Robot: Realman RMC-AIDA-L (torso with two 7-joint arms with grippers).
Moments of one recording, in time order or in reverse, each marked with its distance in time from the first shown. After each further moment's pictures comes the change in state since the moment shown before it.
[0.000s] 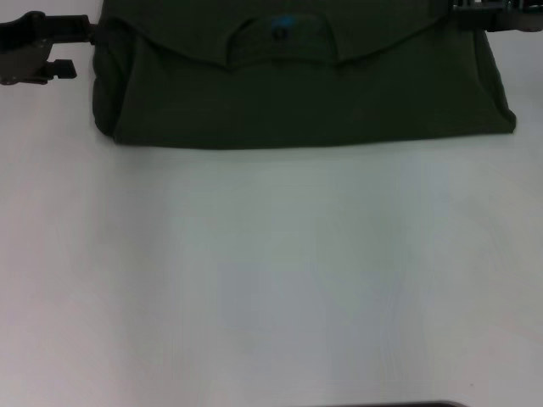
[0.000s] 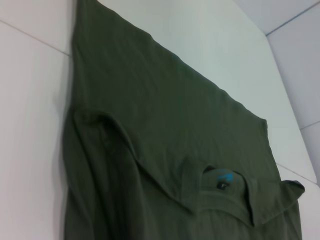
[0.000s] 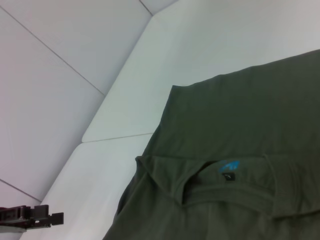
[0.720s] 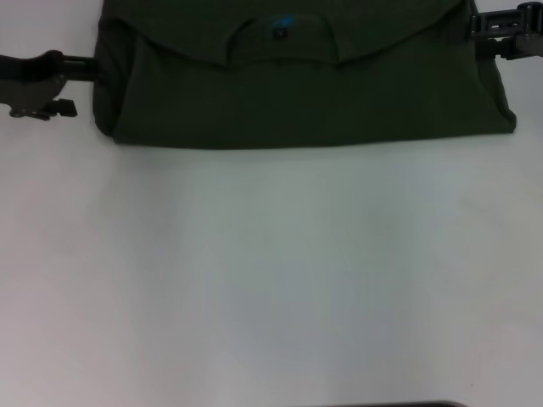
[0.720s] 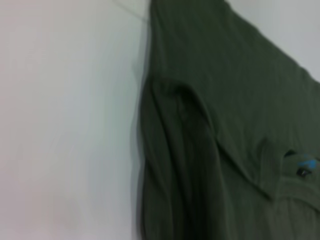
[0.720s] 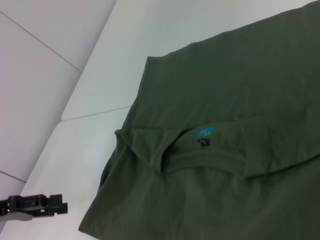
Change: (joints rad) left arm -0.089 0.025 0.017 0.201 0.176 -0.152 -0.061; right arm -0.007 -0.030 0.000 0.001 -0.075 -0.054 0.073
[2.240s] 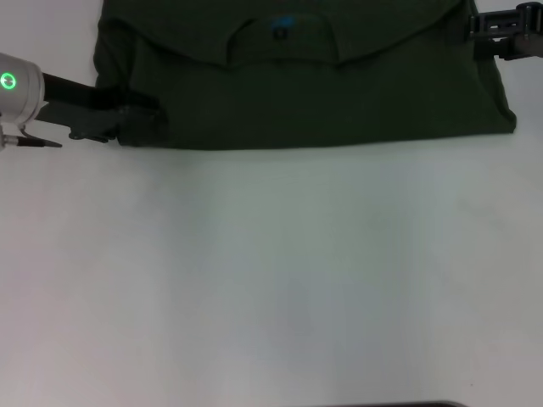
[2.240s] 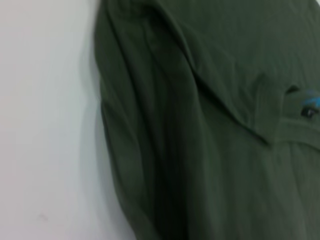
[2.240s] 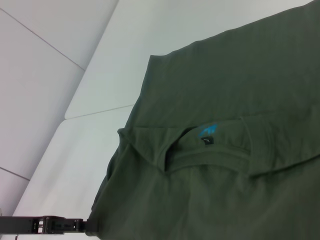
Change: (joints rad) left arm -0.067 -0.069 0.099 0.075 0.039 -0.076 -0.016; right arm 0.002 0.000 0.002 0.002 0.001 -0.009 -0.002
